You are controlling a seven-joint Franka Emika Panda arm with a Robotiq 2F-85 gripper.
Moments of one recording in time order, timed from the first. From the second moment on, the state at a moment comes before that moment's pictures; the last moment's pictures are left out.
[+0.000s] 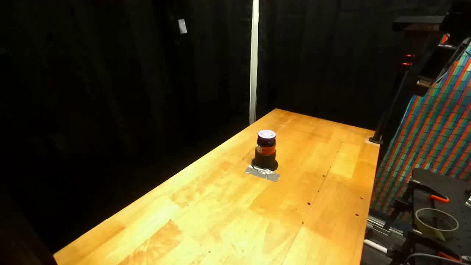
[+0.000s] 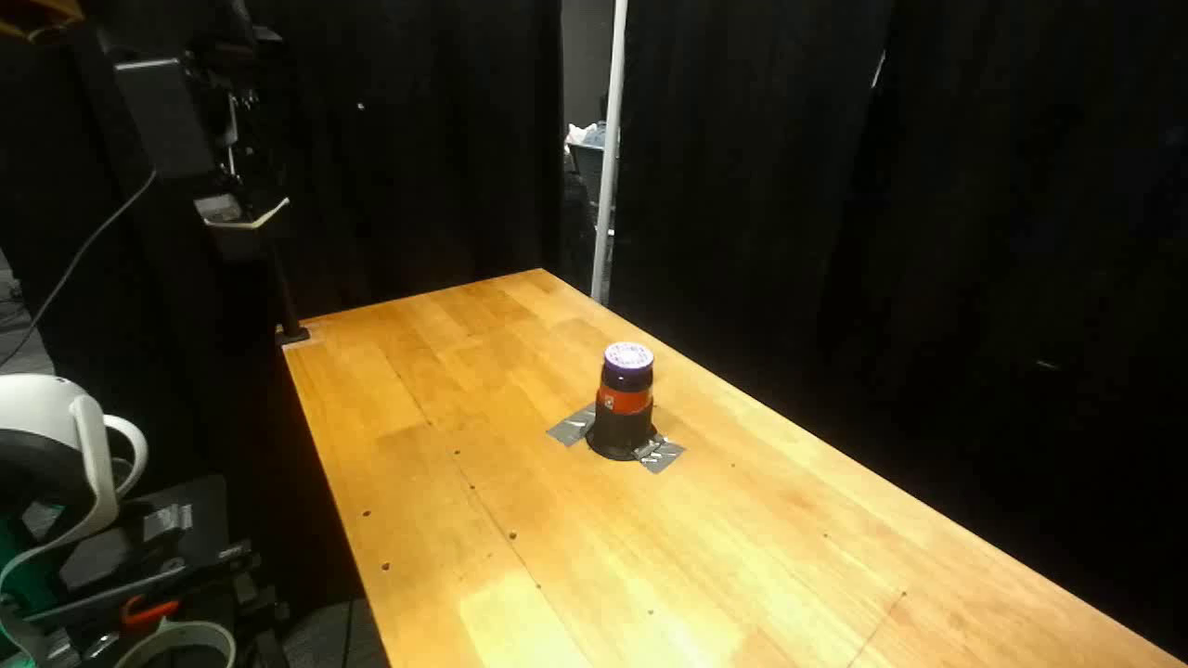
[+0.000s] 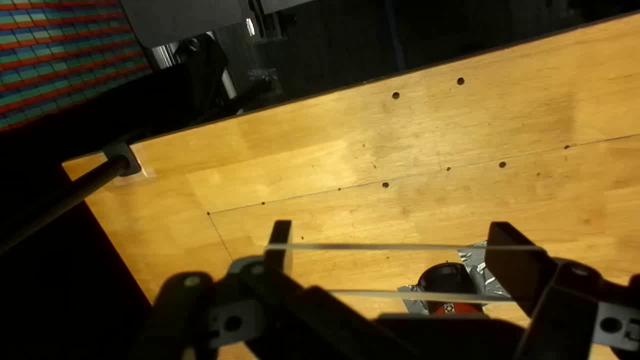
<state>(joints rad) 0.00 -0.89 0.29 -2.67 -0.02 1.89 0.41</state>
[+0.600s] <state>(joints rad) 0.00 -0.89 0.28 -2.67 -0.02 1.90 0.39</state>
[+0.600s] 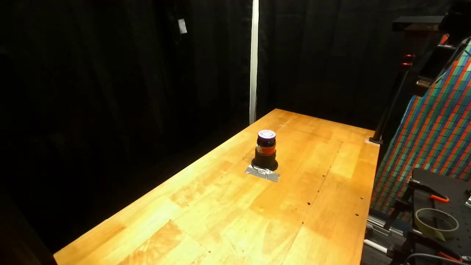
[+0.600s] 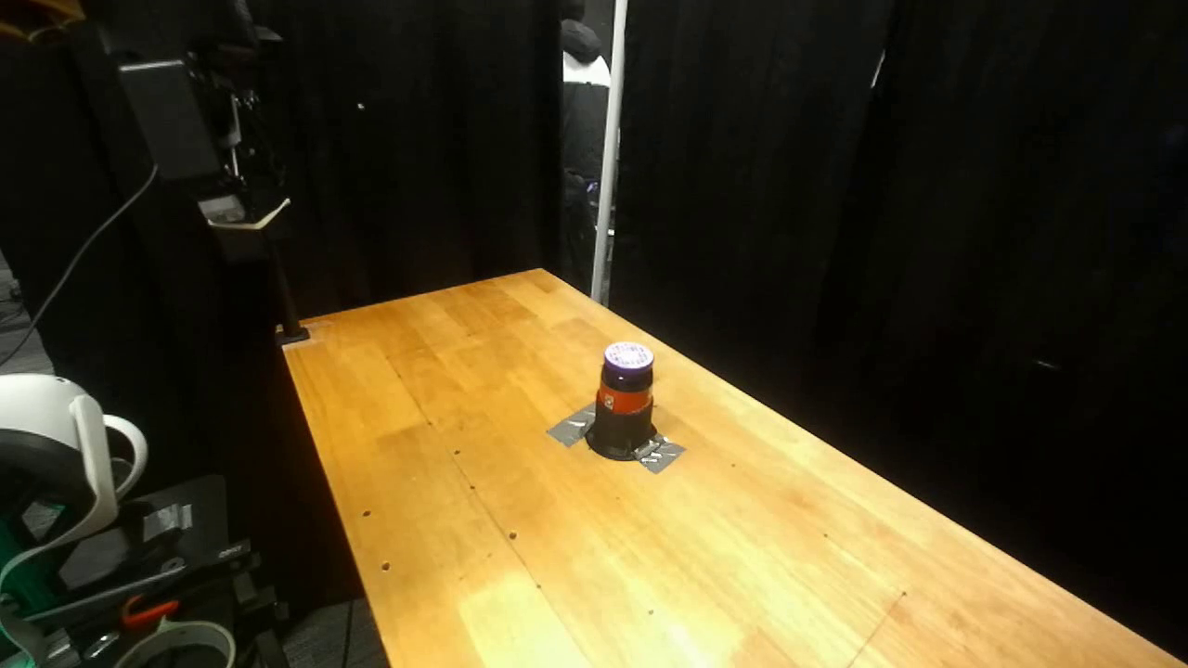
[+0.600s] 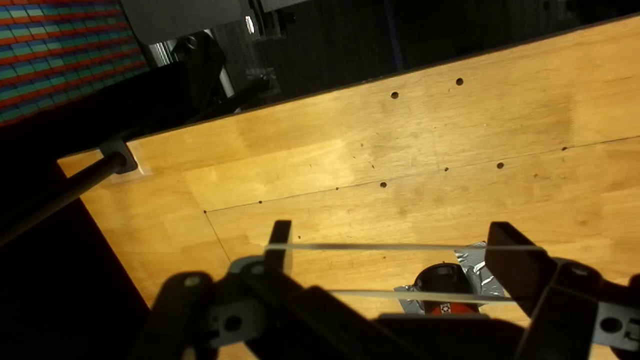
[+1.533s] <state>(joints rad) 0.10 -0.18 0.06 -2.39 0.09 2.27 -0.20</state>
